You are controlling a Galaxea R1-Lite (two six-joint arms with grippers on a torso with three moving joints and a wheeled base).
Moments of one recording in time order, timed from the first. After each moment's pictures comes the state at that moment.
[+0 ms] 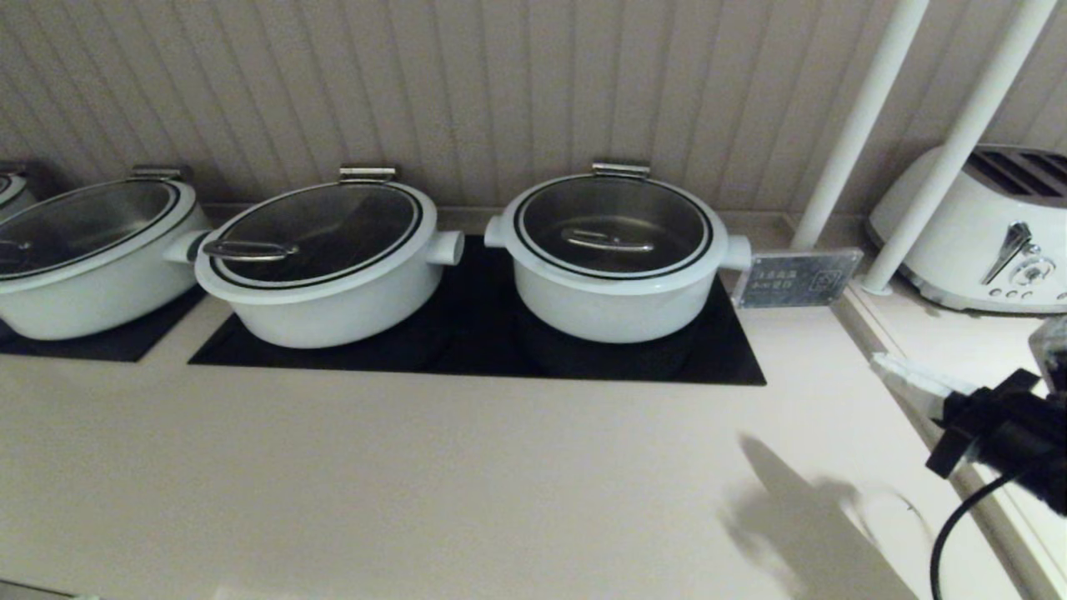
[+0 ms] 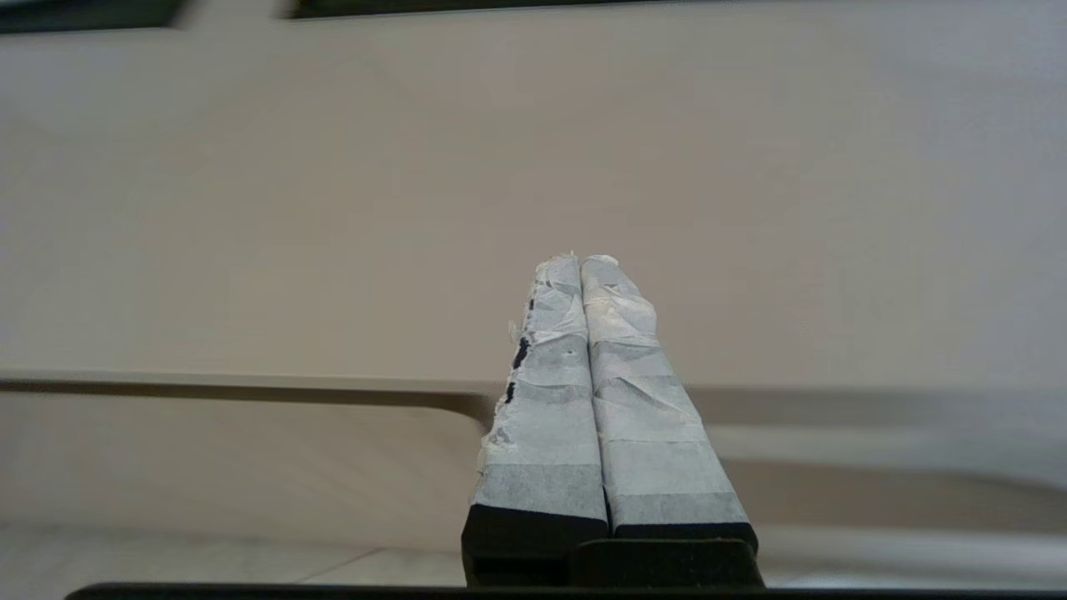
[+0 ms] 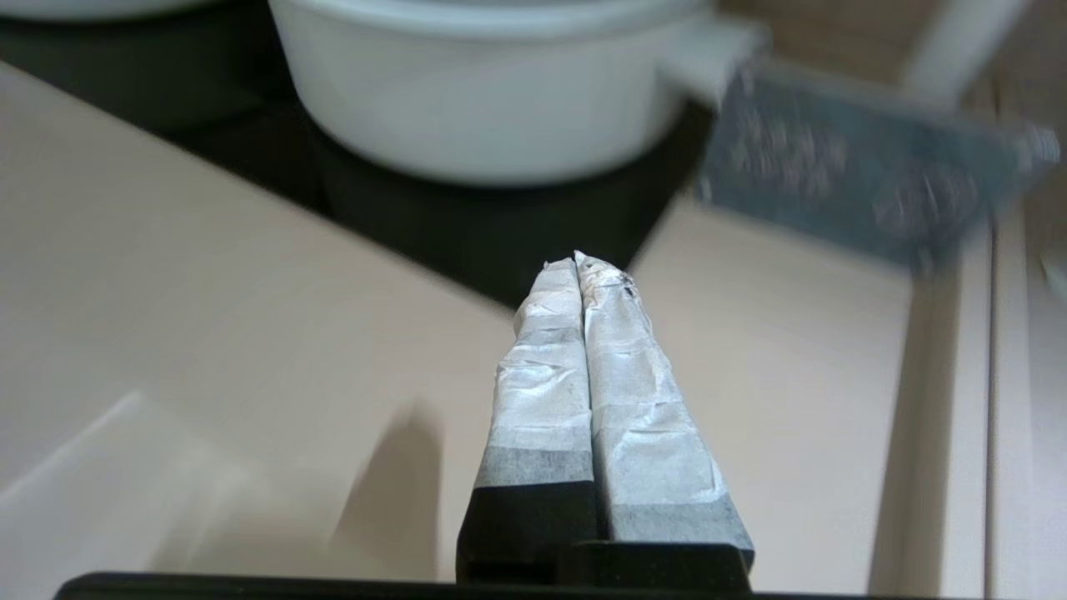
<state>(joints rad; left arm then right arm) -0.11 0.31 0.00 -0.15 0.12 0.04 -0.07 1.56 -0.09 -1.49 0.49 -0.13</state>
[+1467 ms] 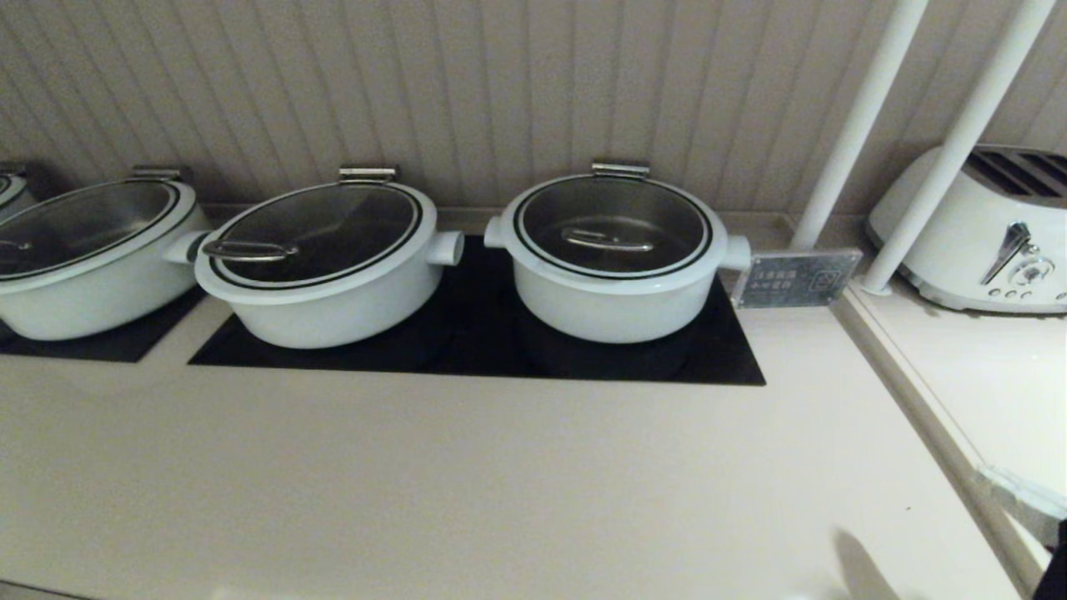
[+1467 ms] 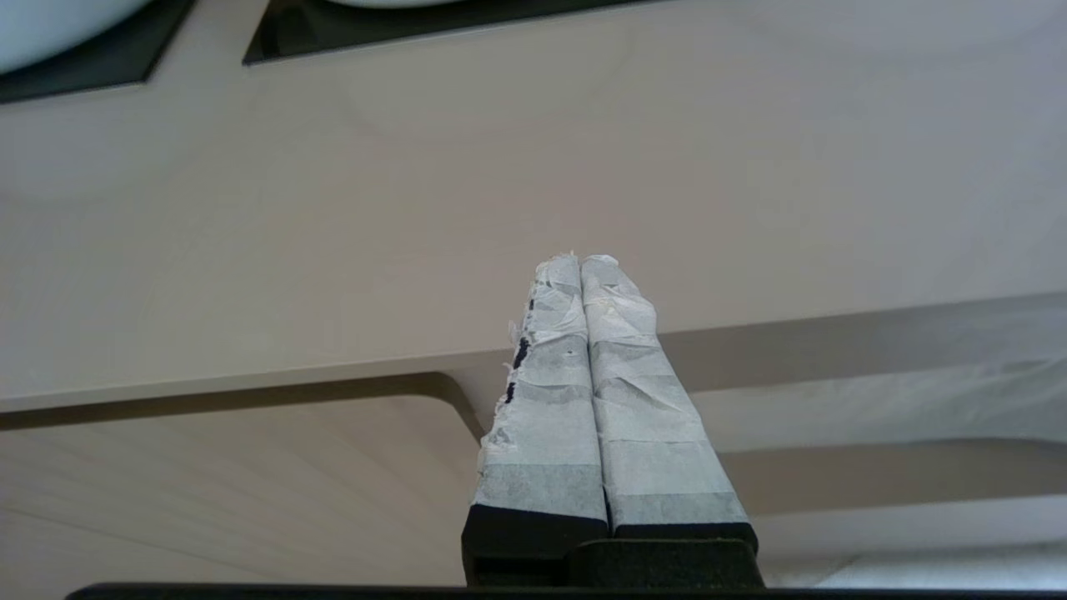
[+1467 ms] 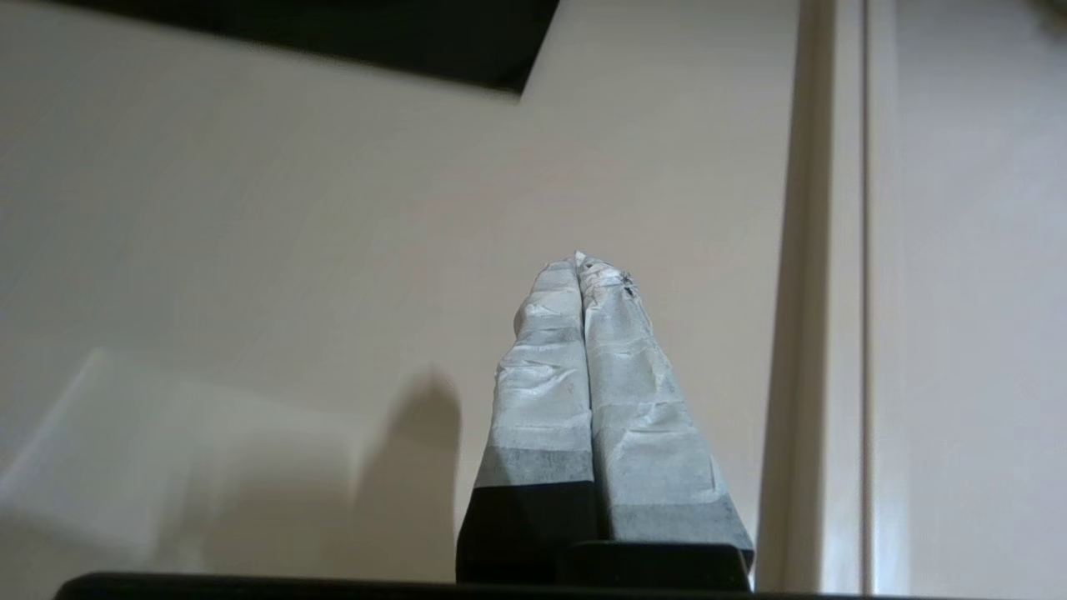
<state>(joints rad) 0.00 0.03 -0.04 0.11 -0.07 0.13 -0.11 0.97 0.00 -0.76 0.28 -0.11</state>
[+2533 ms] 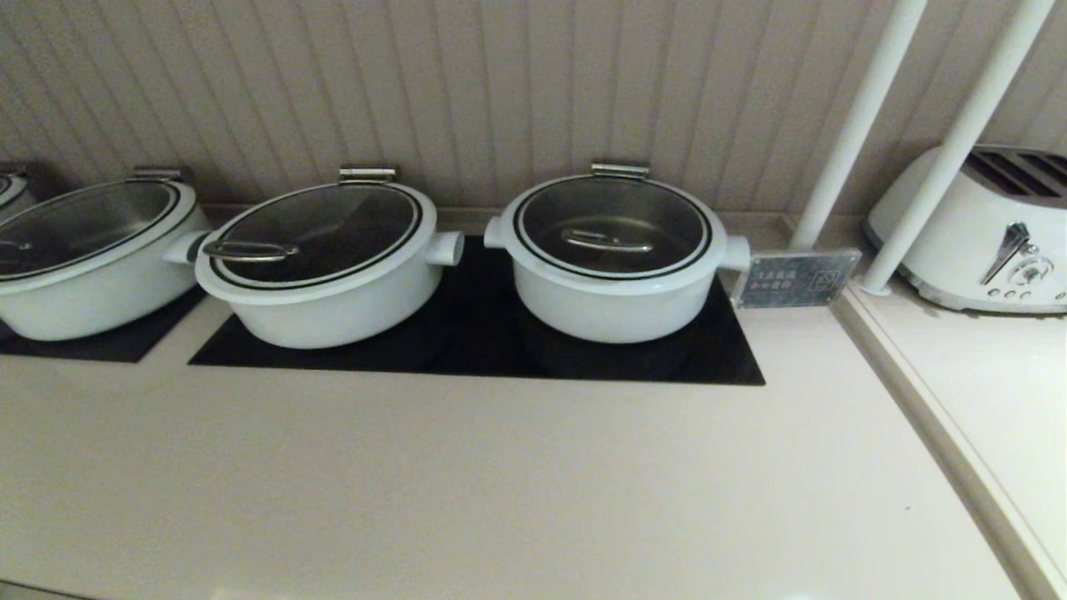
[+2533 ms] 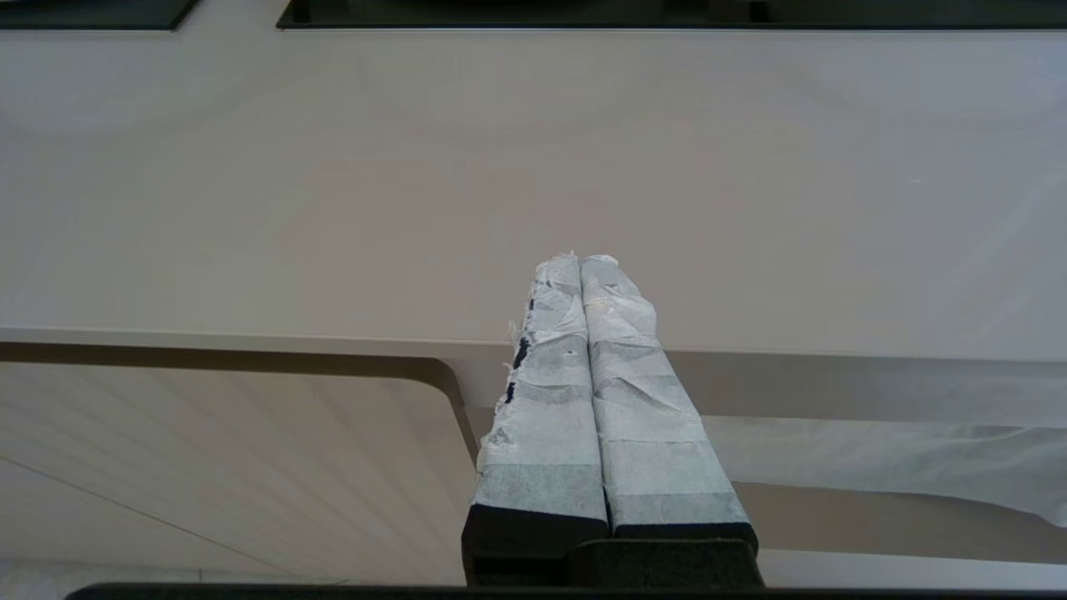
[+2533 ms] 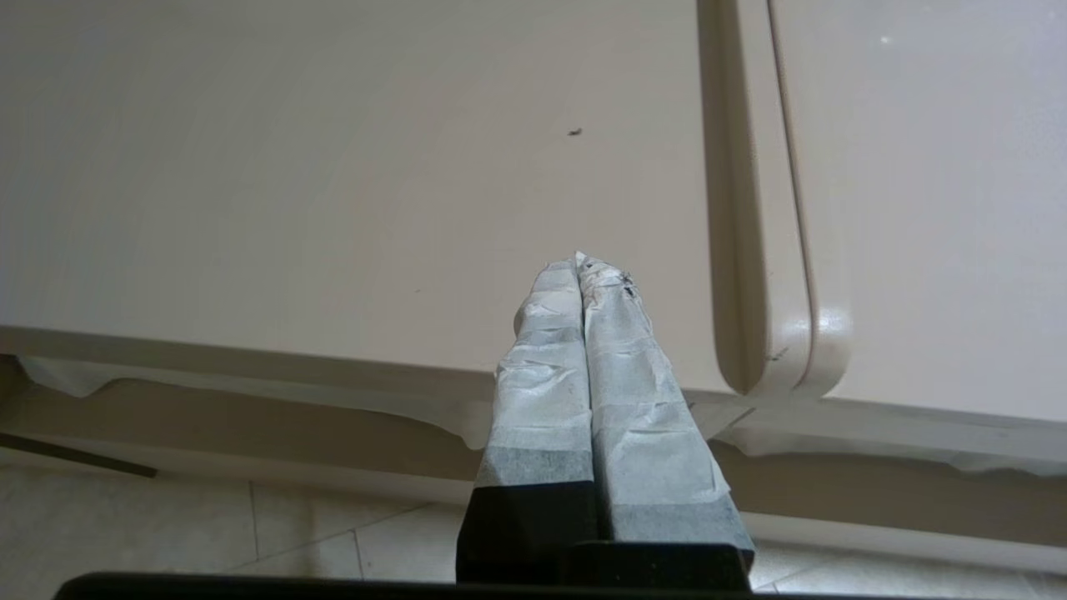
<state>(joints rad) 0.00 0.00 -0.04 0.11 0.00 0.01 0.03 0.25 -0.01 -0.01 -0.01 -0.01</state>
